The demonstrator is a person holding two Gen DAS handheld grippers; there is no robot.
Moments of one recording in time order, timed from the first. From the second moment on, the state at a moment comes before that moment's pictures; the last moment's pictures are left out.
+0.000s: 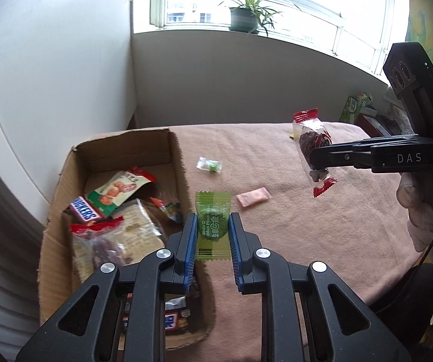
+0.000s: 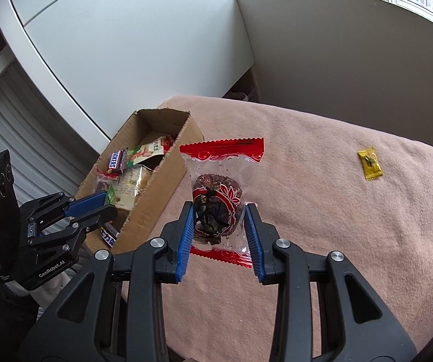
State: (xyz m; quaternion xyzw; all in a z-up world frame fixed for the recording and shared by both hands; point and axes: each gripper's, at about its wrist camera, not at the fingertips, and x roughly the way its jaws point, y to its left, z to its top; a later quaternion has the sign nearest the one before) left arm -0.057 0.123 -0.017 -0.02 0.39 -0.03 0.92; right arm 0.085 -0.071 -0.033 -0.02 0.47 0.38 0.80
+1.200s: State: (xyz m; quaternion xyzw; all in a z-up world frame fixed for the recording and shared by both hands) left arm 0.011 0.236 -0.024 -0.09 0.40 0.08 0.91; right arm 0.067 0.076 -0.059 -0.08 0.49 0.46 0.74
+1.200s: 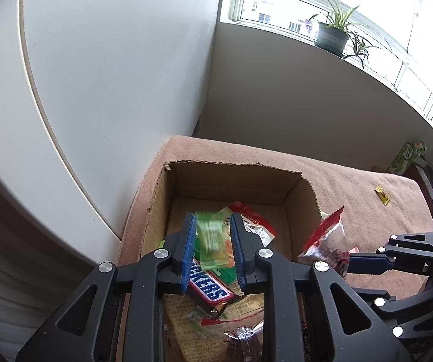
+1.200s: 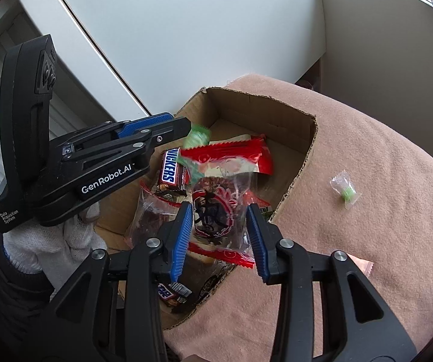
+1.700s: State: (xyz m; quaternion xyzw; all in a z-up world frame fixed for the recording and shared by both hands) left arm 0.002 0.222 -0.002 -0.10 0.38 0.07 0.92; right arm 0.067 0.035 -0.036 -0.05 0.46 0.46 0.75
